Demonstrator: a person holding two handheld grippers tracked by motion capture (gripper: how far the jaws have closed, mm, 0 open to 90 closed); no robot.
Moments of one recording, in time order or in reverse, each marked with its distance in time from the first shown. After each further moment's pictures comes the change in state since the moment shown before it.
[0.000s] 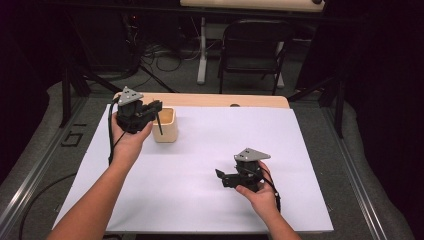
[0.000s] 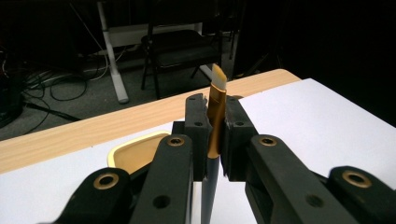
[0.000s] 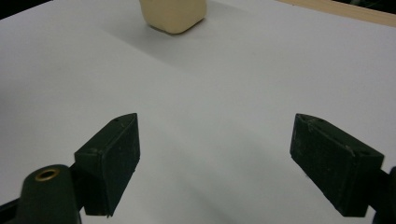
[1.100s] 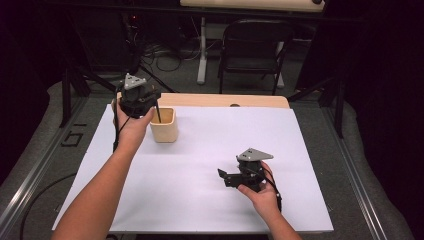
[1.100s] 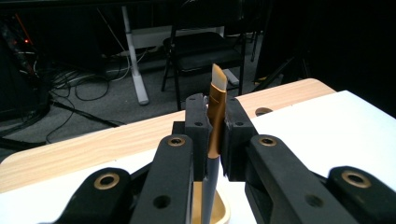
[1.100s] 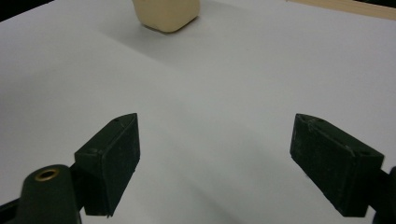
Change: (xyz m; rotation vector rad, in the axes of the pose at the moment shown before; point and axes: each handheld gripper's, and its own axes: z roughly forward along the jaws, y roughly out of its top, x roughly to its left) left arm 0.017 0.022 0.029 0.004 0.088 -0.006; right arm -0.006 -0.004 -0.001 -0.002 -0.004 0.029
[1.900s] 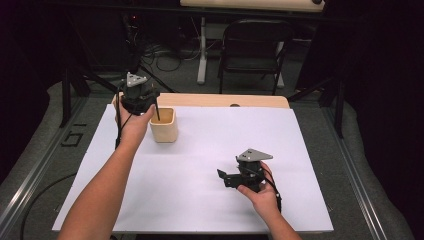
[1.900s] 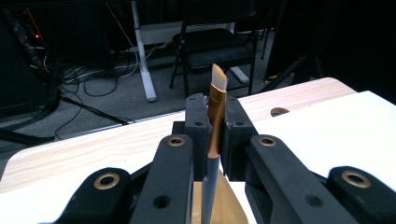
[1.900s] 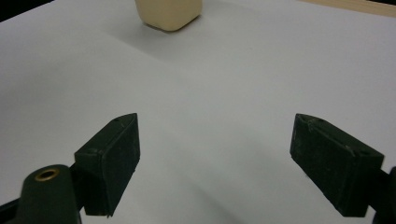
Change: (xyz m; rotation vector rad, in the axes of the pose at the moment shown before) left arm 0.010 -0.004 0.020 0.017 0.033 -0.009; right arm 0.000 -0.001 0.001 0.000 0.007 -0.001
